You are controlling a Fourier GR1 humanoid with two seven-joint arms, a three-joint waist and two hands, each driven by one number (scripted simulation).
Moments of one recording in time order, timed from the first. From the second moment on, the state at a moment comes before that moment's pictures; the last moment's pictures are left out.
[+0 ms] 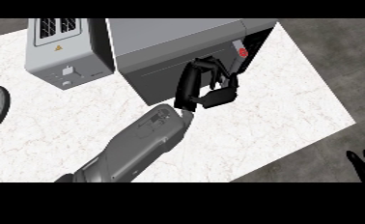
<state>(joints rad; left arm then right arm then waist) -0.84 0.01 -0.74 -0.92 0.72 0.64 -0.42 0.49 -0.45 -0.04 -2.04 -0.60 0.57 -0.48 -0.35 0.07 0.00</state>
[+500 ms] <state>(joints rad) -0.85 0.01 -0.76 -0.90 0.75 0.66 -0.46 0.52 -0.47 -0.04 -2.06 -0.67 0.60 -0.46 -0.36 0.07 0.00</state>
